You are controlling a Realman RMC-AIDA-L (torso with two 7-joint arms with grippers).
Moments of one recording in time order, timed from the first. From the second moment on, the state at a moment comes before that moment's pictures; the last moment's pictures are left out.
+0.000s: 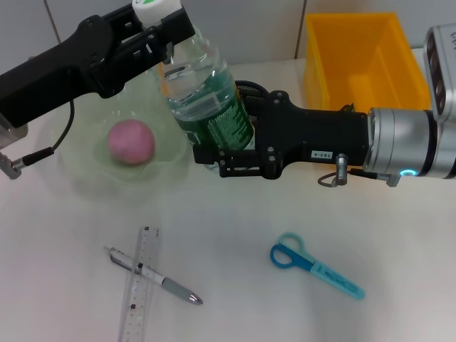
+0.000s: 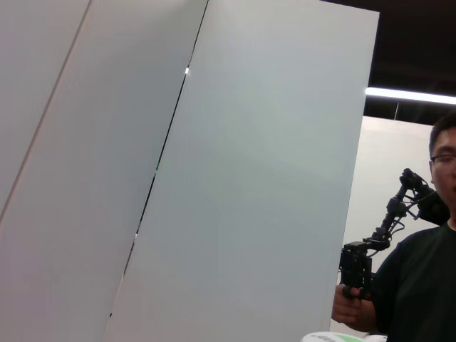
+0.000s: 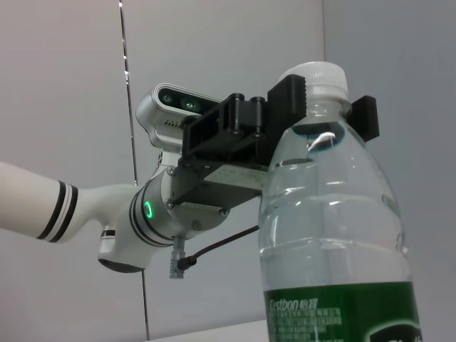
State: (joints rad) left arm -0.64 -2.07 0.78 0.56 1.41 1.79 -1.43; right arm 0.46 2.08 -1.27 -0.82 -1.37 -1.42 1.27
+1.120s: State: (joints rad) left arm -0.64 -2.07 0.78 0.56 1.40 1.79 -1.42; right arm 0.50 2.08 -1.27 -0.78 -1.37 -1.41 1.27
